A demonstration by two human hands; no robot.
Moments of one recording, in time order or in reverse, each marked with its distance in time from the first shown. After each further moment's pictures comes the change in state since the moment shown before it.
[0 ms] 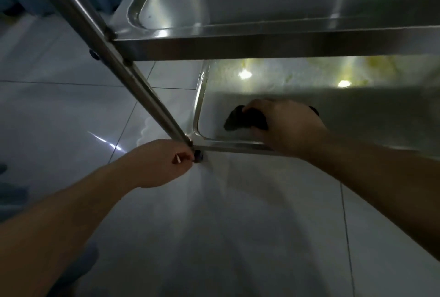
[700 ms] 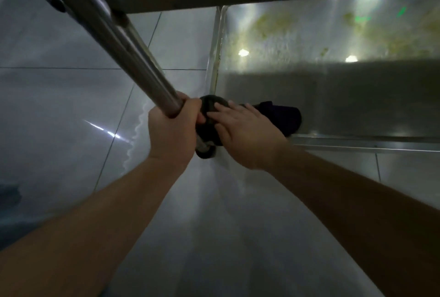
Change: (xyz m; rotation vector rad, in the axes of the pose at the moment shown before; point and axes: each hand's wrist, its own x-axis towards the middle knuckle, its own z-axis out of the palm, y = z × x) left_hand 0.064 0.003 0.028 -1.283 0.867 -0.106; right_hand 0.066 -0.052 0.135 0.138 -0.160 0.005
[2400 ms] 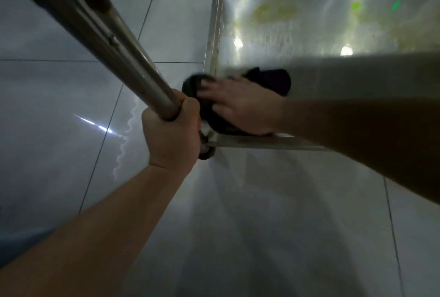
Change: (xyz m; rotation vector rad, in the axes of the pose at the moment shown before) left_hand 0.007 -0.008 0.009 -0.109 0.049 0.077; right_hand 0.064 0.031 -0.029 -0.164 -0.148 -0.258
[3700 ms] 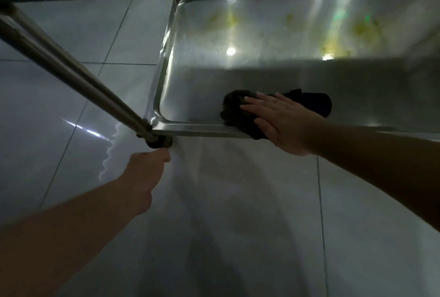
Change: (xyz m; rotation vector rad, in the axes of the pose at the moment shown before) left_hand -0.089 -0.025 0.009 0.538 0.041 -0.799; right_hand -0.205 0.086 -0.004 -0.053 -0.033 0.188
